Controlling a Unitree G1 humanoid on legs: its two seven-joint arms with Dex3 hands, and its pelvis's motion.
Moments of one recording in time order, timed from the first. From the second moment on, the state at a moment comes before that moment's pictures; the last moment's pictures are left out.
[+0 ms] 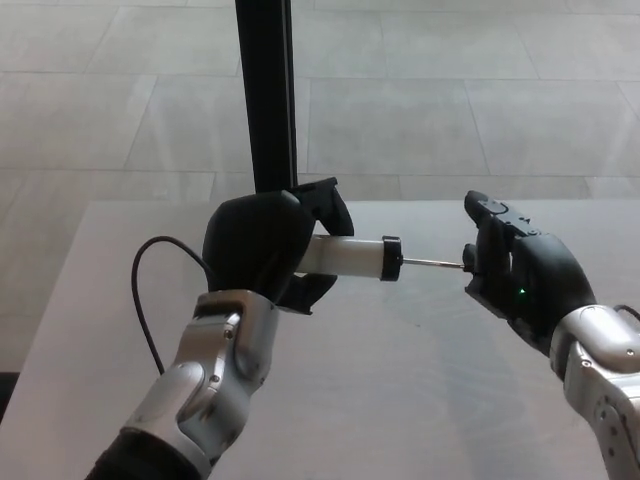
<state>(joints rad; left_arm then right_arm) -0.63 0.17 -0.40 0.43 0.70 0.10 0.35 -0.45 -0.15 -0.01 0.06 0.15 0.50 0.09</state>
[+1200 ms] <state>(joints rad) -0.73 0.15 -0.47 0.52 0.73 0.19 0.35 -0.56 -0.13 0.03 0.14 0.07 0.50 0.00</state>
